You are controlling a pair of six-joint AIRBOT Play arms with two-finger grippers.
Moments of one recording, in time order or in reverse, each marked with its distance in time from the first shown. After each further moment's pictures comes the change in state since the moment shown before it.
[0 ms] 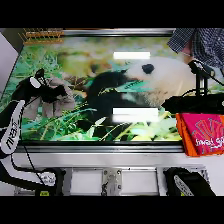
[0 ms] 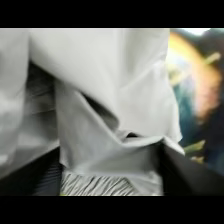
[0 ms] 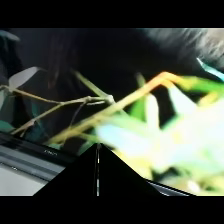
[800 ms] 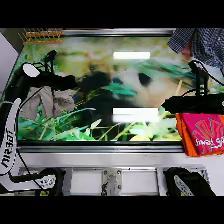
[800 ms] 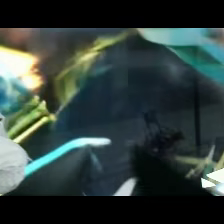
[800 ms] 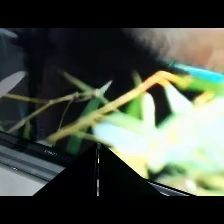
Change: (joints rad) left arm -0.125 0.167 0.118 -0.215 -0.190 0.272; right arm 0.000 0.000 0.000 0.000 0.000 0.000
